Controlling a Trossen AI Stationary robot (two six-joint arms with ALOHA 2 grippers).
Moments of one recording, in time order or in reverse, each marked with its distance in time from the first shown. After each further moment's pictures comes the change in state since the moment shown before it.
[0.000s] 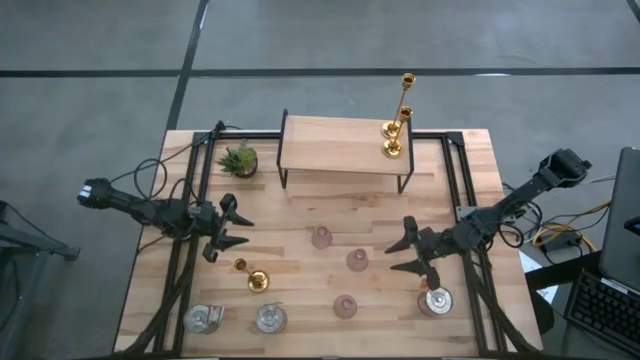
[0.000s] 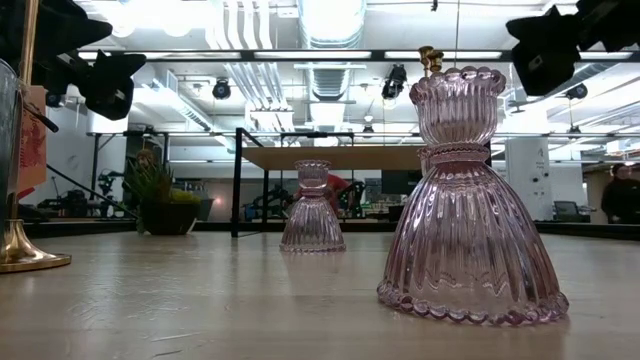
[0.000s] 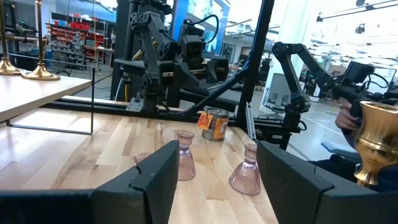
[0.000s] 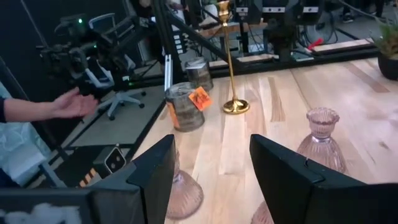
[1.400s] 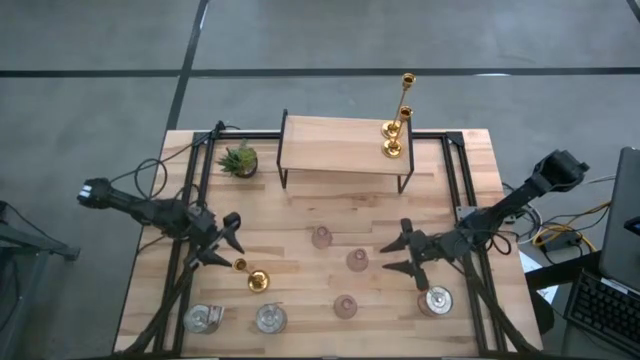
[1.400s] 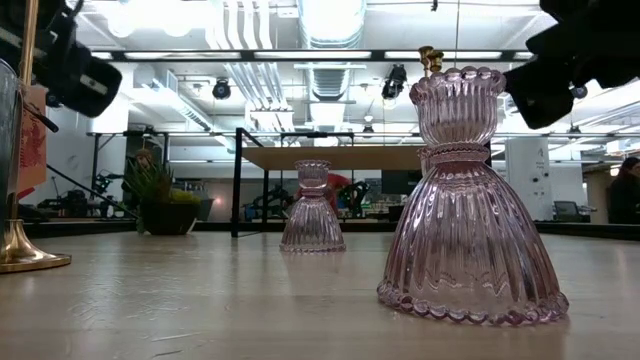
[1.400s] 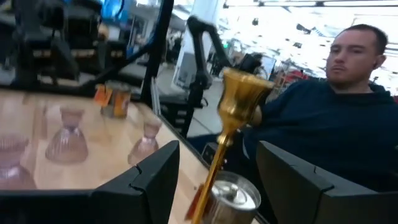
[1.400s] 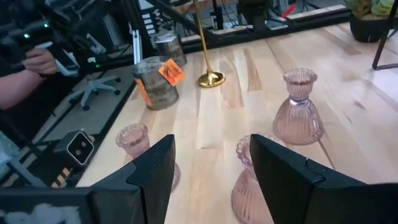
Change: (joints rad) left arm -0.001 0.002 0.001 -0.021 0.410 -0.156; right arm -0.001 0.154 -0.011 0.048 0.086 0.079
